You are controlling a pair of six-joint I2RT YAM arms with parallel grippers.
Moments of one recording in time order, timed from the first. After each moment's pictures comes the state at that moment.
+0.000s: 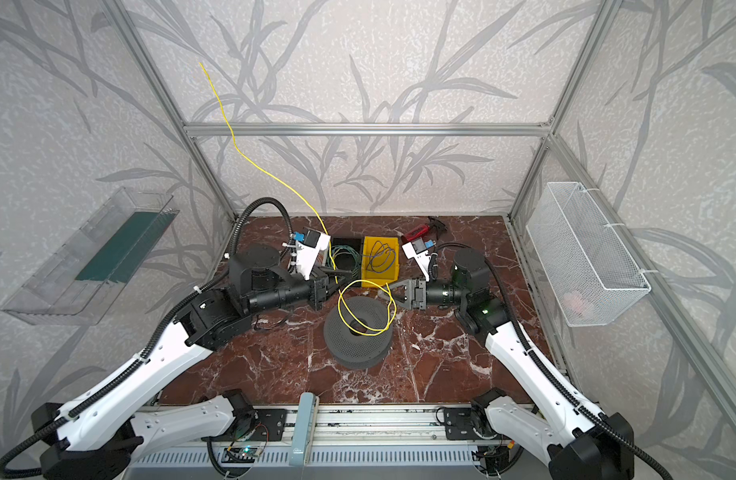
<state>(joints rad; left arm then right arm) -0.78 1.06 1.24 -0.49 0.25 -0.41 0.44 1.02 0.86 -0.01 -1.09 0.72</state>
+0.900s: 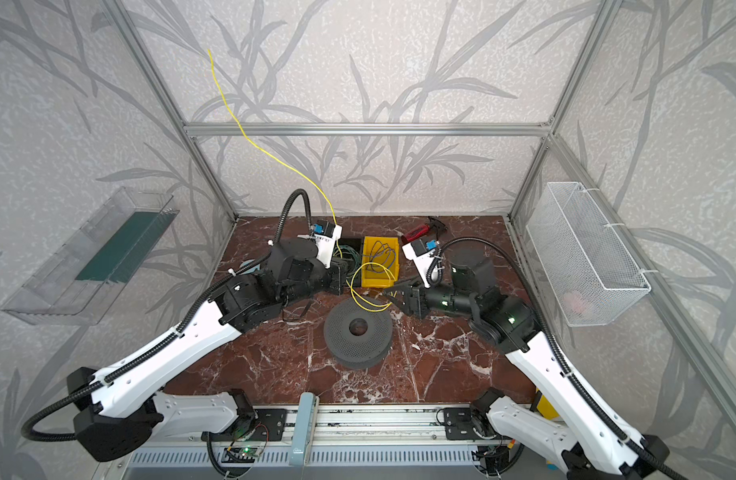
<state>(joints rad) -0.87 1.26 1.37 -0.61 -0.18 -0.44 0.64 1.00 1.19 -0.65 -0.44 0.32</state>
